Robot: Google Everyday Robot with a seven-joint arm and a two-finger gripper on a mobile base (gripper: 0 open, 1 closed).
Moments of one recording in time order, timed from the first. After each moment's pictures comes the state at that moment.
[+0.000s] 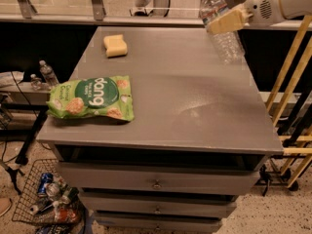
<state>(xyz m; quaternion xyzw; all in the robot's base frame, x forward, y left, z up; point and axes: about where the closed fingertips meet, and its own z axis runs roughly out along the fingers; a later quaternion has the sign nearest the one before) 0.671 -0.179 0.994 -0.37 0.80 0.20 0.44</state>
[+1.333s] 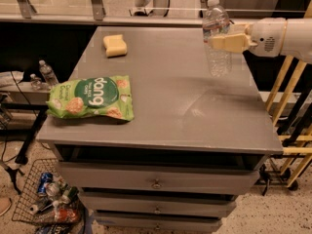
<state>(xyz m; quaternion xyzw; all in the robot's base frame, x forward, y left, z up) 0.663 -0.174 0.965 -0.40 0.66 0.34 0.54</state>
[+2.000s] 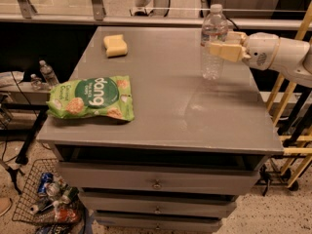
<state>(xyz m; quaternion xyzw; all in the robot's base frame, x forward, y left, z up) 0.670 -0.175 0.946 -0.38 0.60 0.38 0.60</state>
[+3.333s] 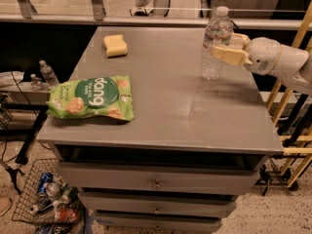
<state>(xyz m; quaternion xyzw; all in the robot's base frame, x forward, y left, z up) 0.665 -0.181 0.943 -0.40 0.53 0.39 0.64</state>
